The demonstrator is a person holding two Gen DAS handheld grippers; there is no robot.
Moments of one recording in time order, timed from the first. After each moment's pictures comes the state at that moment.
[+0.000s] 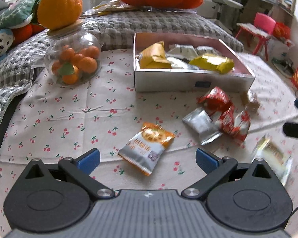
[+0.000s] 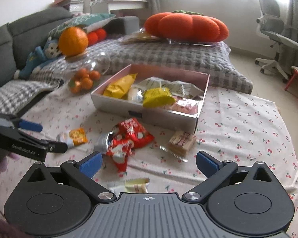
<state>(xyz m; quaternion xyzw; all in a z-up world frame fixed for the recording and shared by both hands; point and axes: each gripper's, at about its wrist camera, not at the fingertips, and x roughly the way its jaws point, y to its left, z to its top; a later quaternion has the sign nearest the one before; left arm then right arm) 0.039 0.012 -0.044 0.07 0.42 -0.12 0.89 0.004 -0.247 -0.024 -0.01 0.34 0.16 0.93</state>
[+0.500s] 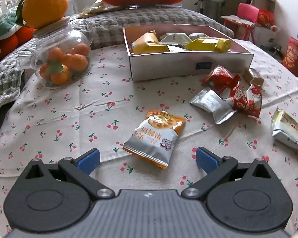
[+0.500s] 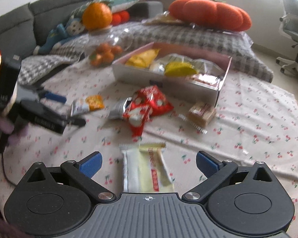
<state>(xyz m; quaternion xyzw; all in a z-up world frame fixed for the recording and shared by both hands) 0.041 0.025 -0.073 0.10 0.40 -0.16 0.90 -0.016 -0.244 -0.058 -0.04 0.37 0.22 0.90</state>
